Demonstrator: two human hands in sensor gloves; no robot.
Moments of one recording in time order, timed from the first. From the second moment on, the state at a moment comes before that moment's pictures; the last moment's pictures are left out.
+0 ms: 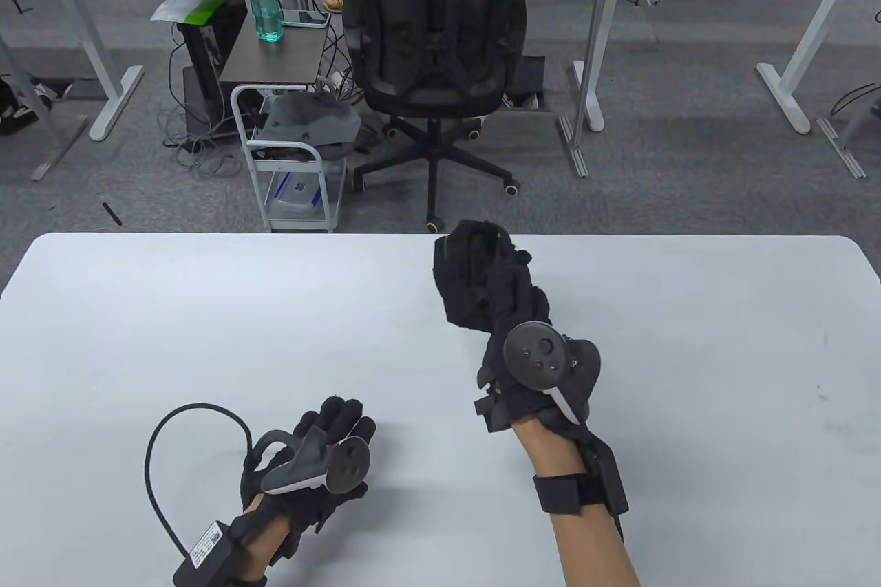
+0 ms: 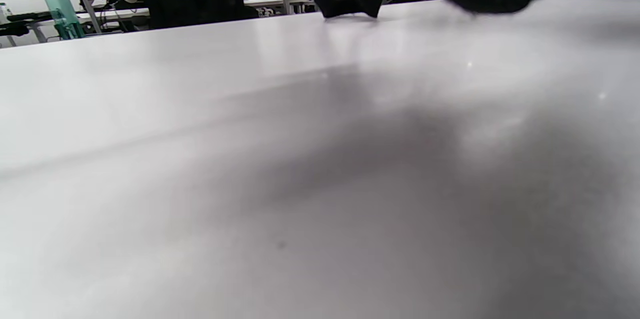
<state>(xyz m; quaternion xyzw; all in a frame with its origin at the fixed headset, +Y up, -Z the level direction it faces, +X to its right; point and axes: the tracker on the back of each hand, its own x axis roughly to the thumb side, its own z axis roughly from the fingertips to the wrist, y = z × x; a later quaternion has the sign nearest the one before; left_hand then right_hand) -0.194 -0.770 -0.336 -0.12 -0.22 -0.07 0.97 0.067 -0.614 -0.372 0.10 -0.24 0.93 0.27</state>
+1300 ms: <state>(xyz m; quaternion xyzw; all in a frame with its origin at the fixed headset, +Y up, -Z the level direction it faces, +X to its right) -0.222 -0.776 -0.350 -0.14 -0.17 -0.04 0.97 0.079 -0.709 -0.309 0.20 0.06 0.91 0.37</state>
